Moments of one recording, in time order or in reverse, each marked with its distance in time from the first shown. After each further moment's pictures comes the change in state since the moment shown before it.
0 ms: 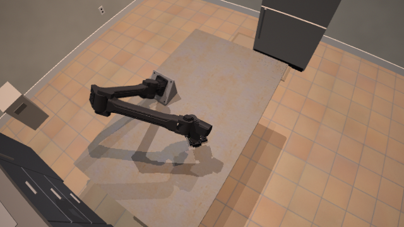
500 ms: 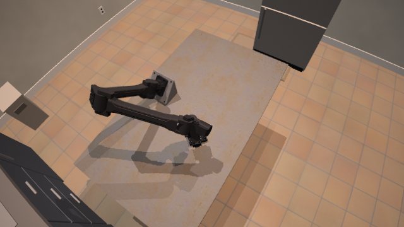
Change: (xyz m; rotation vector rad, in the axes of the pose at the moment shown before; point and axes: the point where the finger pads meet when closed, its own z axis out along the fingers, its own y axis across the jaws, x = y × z) arm -0.001 0.000 0.000 -0.002 -0.002 0.000
